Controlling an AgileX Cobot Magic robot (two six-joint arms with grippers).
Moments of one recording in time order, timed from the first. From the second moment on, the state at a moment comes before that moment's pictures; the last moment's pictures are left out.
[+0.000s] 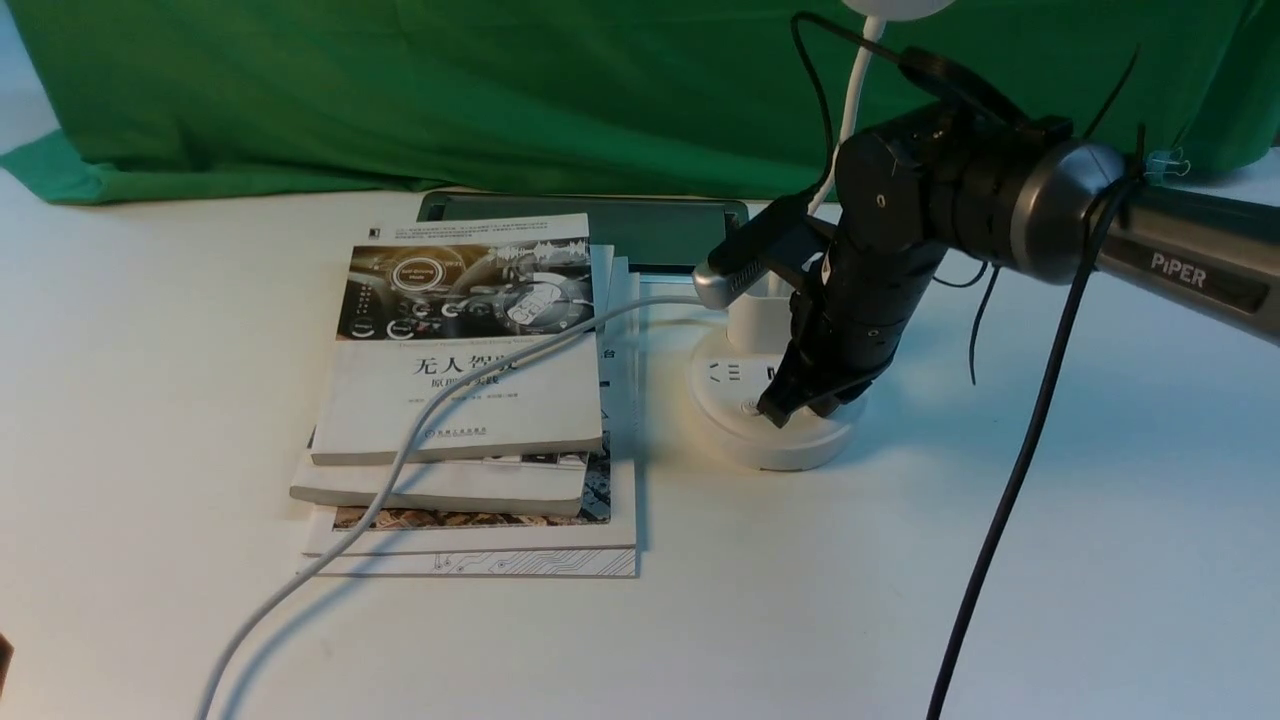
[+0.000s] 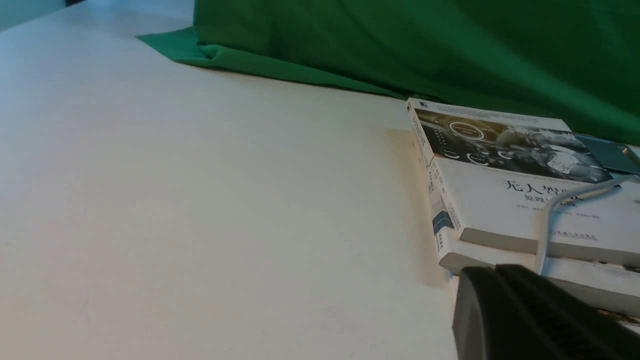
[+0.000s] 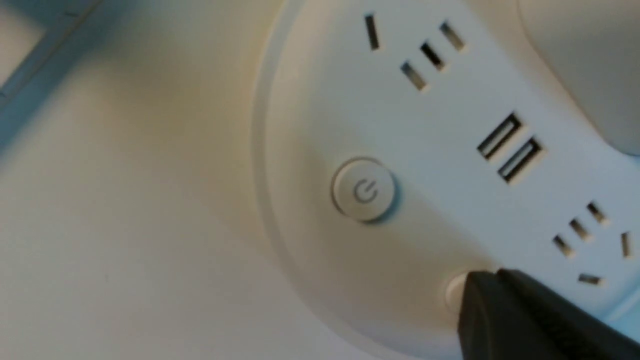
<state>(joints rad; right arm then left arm) 0.50 2.15 -1.72 -0.04 0.93 -0.31 0.03 0.00 0.01 -0.04 0.21 -0.14</state>
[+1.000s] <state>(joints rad) 0.50 2.21 -1.77 -0.02 1.00 -0.33 0.03 0.00 0.01 -0.04 0.21 -0.14</state>
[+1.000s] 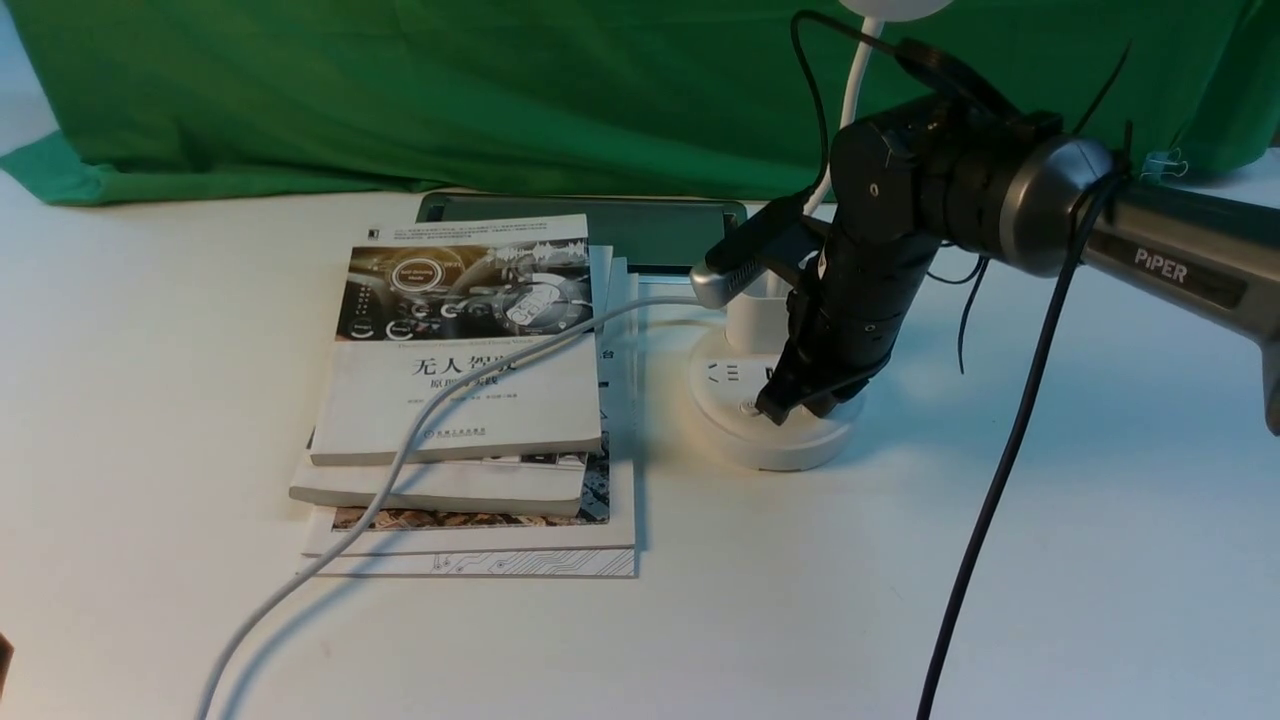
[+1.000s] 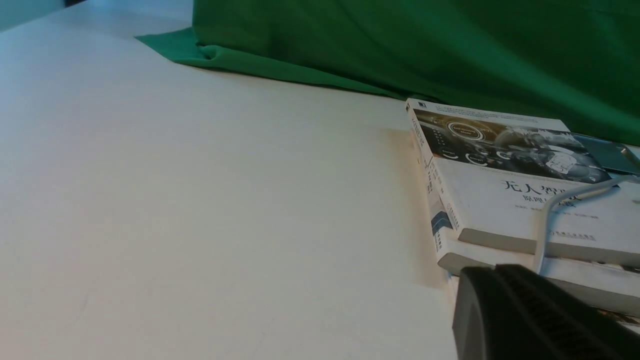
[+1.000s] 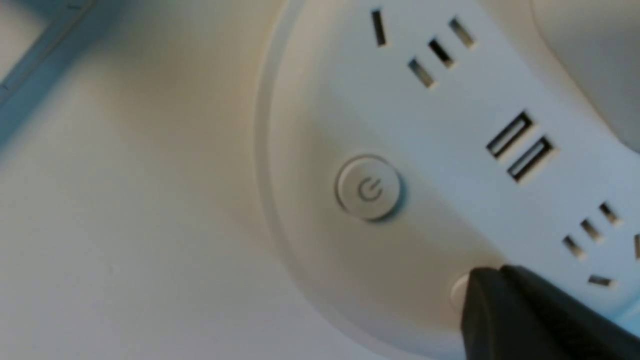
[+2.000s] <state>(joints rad) 0.50 1.62 -1.49 0.02 0.98 -0.23 0.03 0.00 0.01 -0.04 0.21 -0.14</state>
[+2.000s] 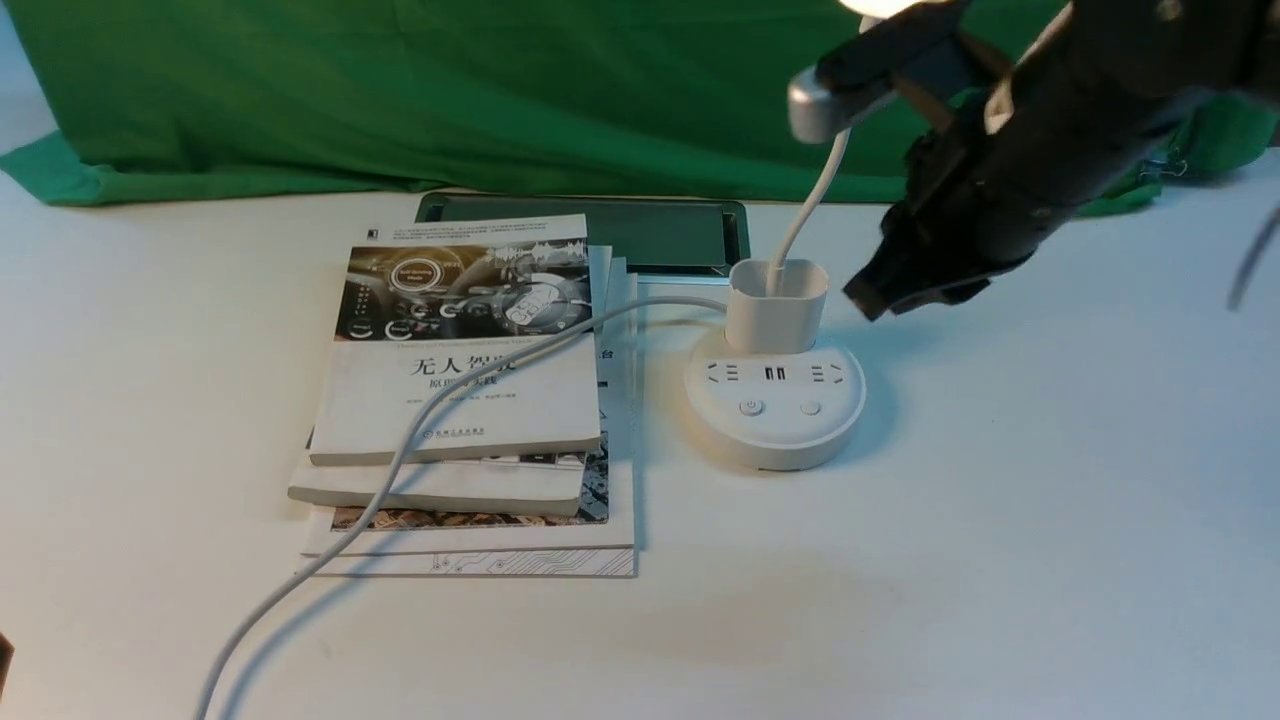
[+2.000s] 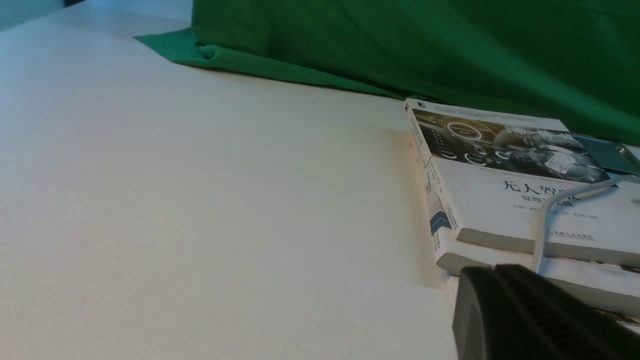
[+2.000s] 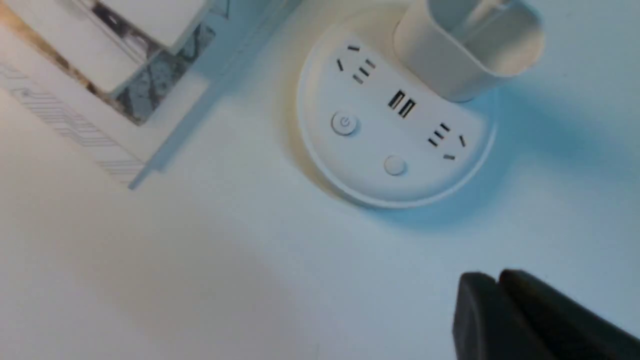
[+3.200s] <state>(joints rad) 0.48 0.28 -0.27 0.04 0.05 -0.09 0.03 0.00 0.01 -0.04 0.21 -0.14</state>
